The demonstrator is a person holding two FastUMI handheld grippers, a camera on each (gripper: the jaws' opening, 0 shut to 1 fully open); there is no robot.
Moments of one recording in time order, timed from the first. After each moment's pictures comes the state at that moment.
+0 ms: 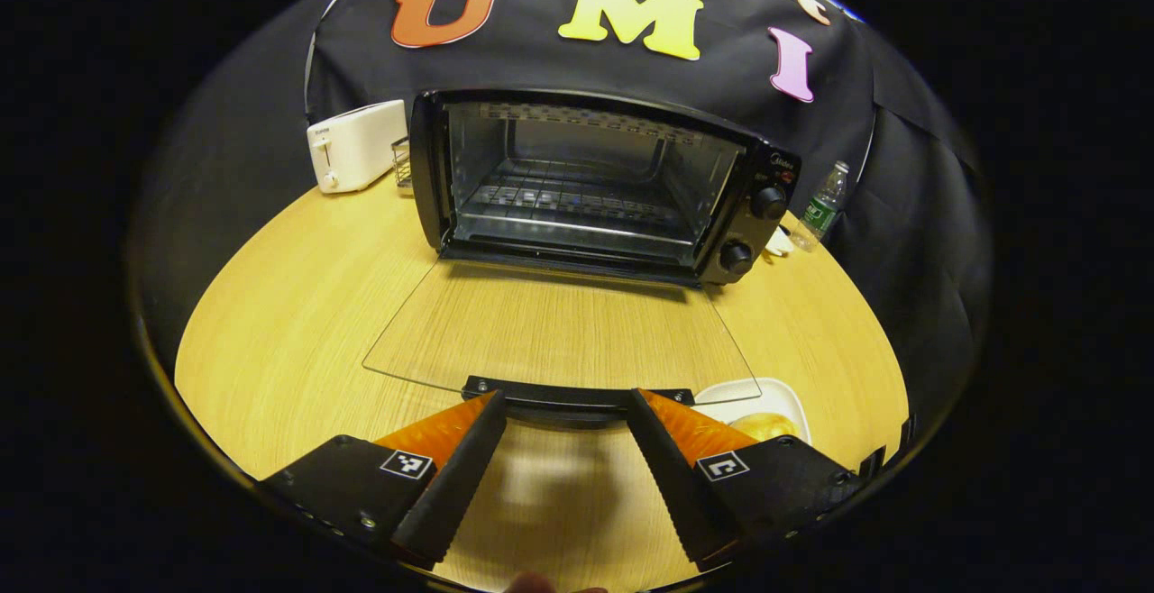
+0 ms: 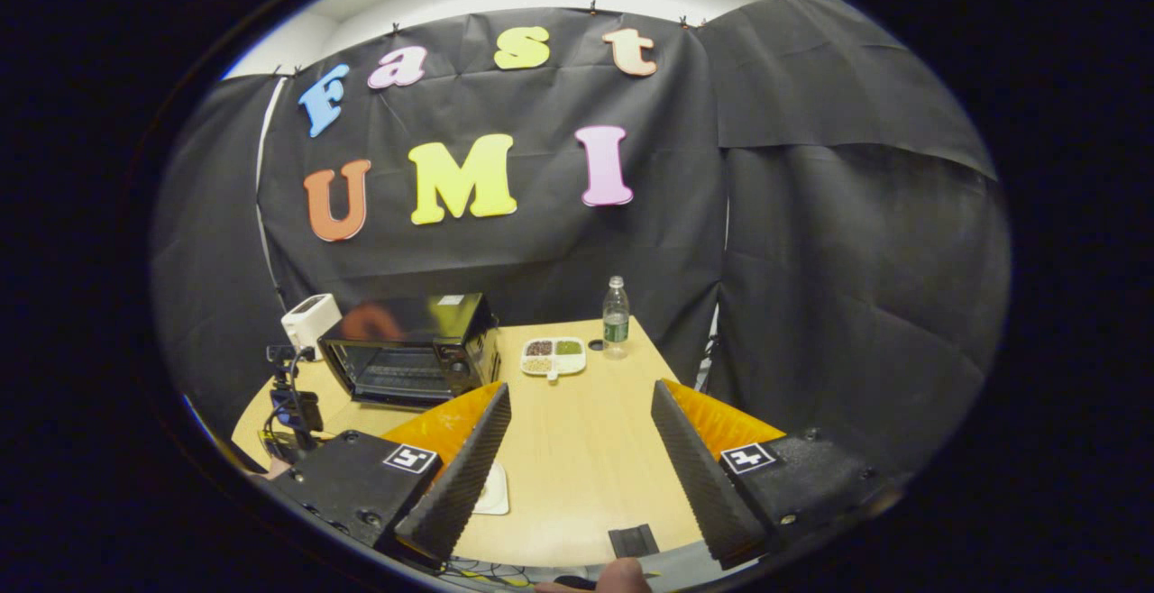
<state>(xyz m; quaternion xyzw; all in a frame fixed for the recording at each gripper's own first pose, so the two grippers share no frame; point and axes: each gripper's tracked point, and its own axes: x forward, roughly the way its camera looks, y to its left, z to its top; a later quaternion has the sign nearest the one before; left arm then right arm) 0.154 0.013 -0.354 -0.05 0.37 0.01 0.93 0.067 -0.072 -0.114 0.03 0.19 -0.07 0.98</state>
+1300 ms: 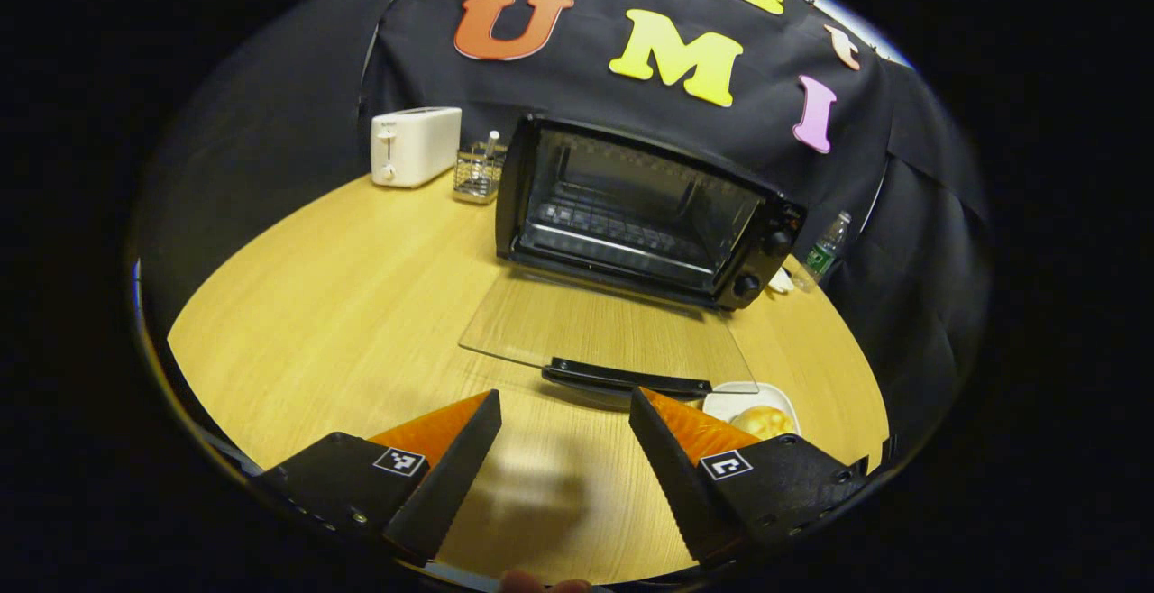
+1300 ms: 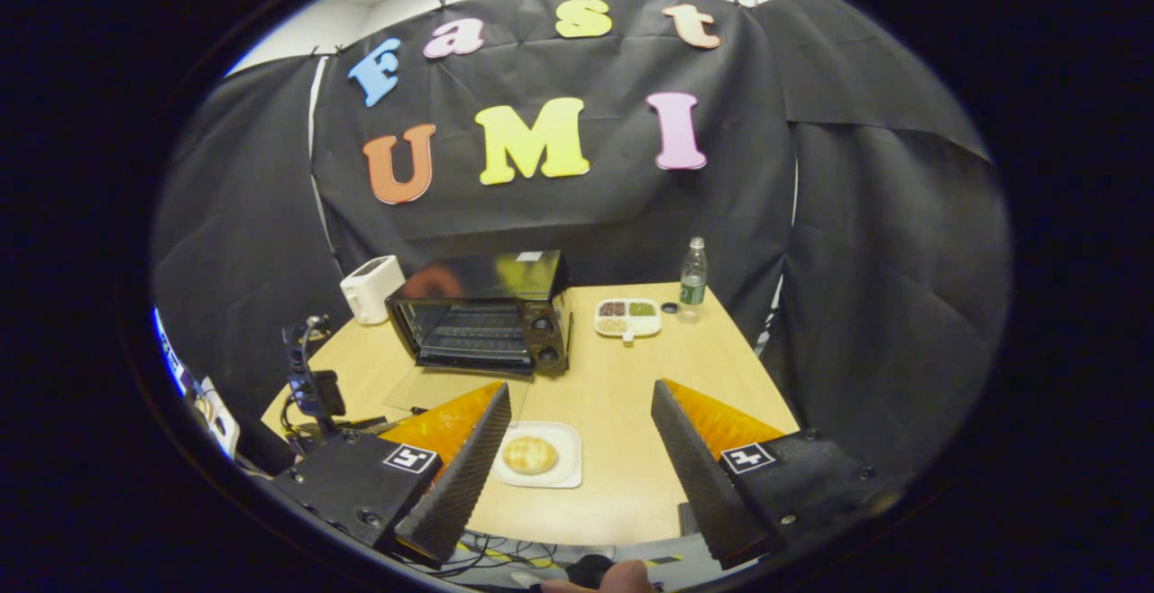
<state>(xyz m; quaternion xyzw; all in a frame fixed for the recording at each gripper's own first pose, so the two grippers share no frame) 0.106 0.064 -0.305 -0.10 0.30 0.03 0.95 0.050 0.034 -0.154 0.03 0.25 0.04 0.97</state>
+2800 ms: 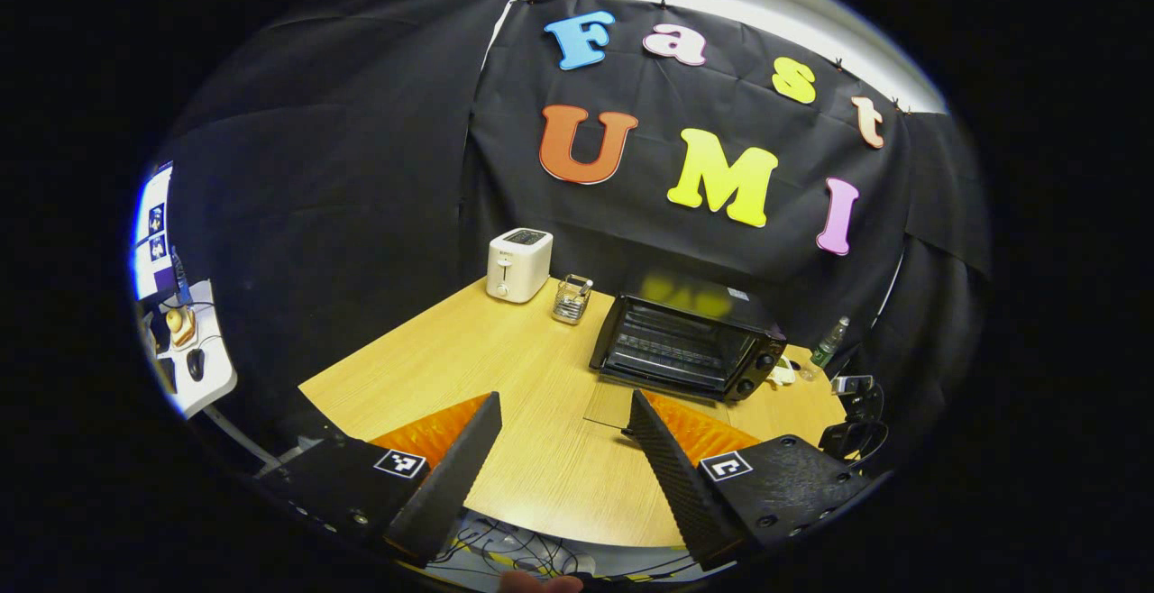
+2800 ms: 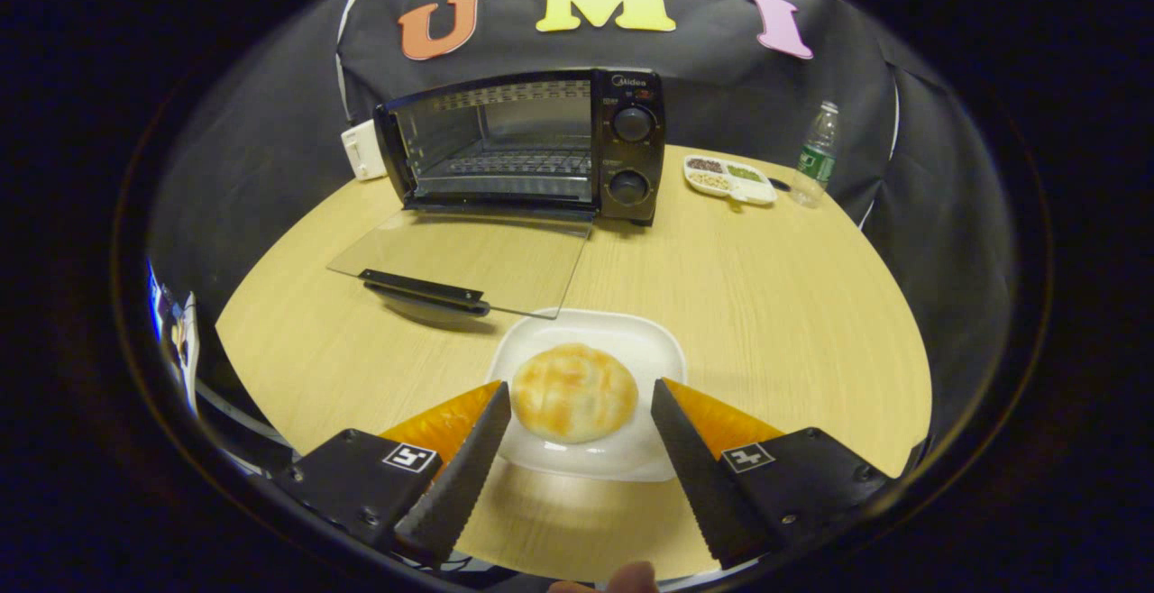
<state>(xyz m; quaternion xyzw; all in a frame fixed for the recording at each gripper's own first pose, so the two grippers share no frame) 0.007 0.138 -0.136 -0.10 0.18 0.15 0.97 0.118 0.108 -0.407 -0.02 0.41 0.10 0.91</state>
